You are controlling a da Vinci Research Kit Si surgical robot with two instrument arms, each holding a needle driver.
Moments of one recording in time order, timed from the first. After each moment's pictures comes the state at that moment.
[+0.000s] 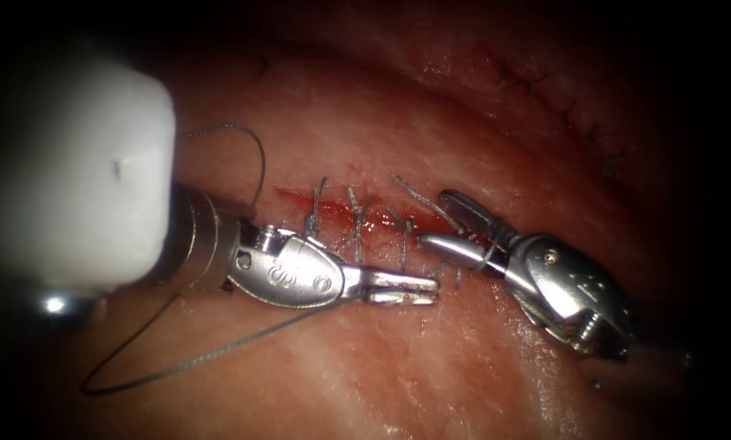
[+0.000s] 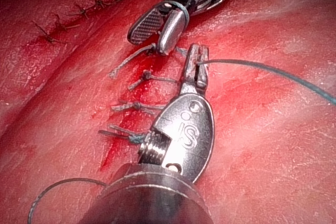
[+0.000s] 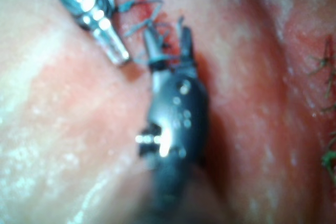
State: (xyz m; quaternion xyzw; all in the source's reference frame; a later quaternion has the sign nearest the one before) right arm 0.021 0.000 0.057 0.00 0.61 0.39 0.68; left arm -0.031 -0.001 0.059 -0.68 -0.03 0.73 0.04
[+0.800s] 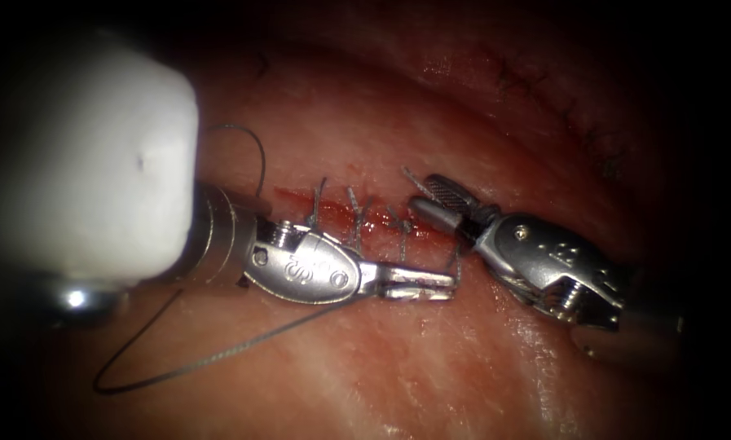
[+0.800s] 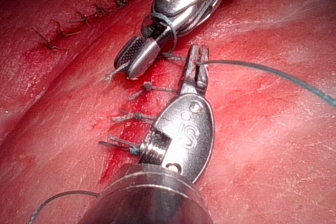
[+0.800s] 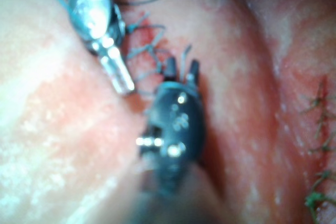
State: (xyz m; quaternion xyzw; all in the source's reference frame) right arm 0.023 0.002 0.057 -0.03 0.51 0.43 0.75; left arm -0.032 -0.001 0.059 -0.68 -0.04 0.73 0.04
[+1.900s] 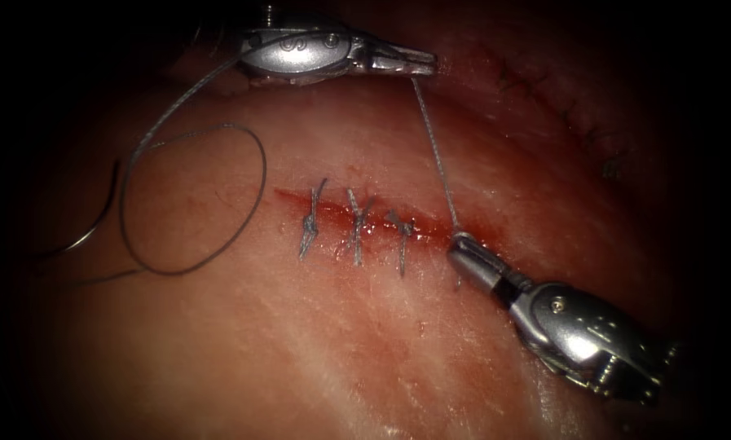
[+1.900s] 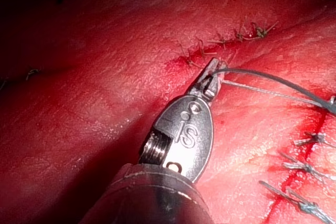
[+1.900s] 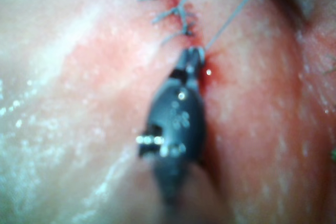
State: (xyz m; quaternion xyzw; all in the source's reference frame) right arm 0.021 -0.005 0.055 -0.04 0.54 0.41 0.74; left arm -0.029 0.021 0.065 -0.65 -0.04 0.75 0.12
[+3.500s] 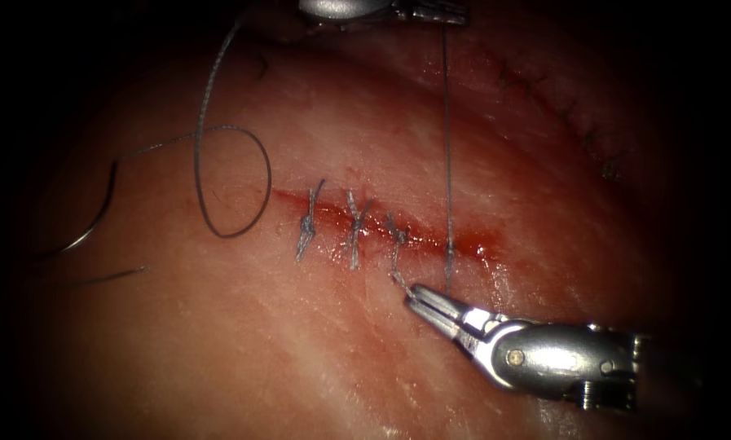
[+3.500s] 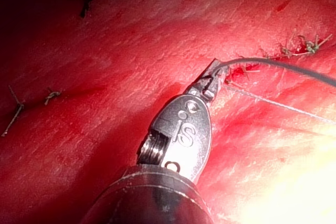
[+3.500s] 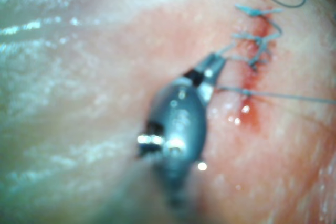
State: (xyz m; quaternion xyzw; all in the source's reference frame) right arm 0.024 -0.011 0.054 -0.08 0.60 0.11 0.79; left arm -0.031 0.028 0.071 -0.64 -0.01 0.76 0.13
